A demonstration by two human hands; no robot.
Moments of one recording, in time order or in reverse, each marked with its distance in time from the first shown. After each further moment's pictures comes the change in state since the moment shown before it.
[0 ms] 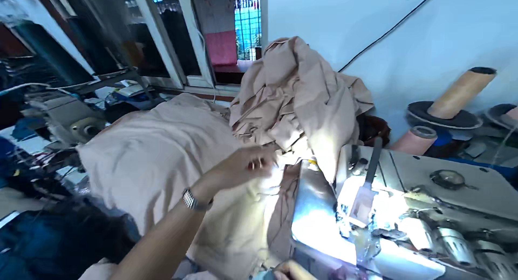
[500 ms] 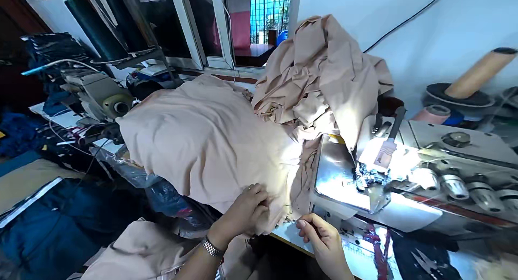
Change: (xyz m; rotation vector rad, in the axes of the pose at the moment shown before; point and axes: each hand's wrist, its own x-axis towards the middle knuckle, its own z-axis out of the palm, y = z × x) left_hand -0.164 -0.020 0.099 0.029 0.010 -0.146; right_hand -0.002 0.012 0.003 -0.019 0.092 -0.079
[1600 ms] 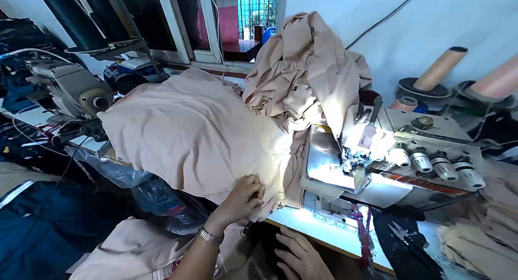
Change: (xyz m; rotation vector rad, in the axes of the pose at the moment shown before) left_hand -0.004 -0.014 0.005 -0.153 -0.011 0.024; right_hand -0.073 -0.021 0.010 -0.597 -0.363 -0.374
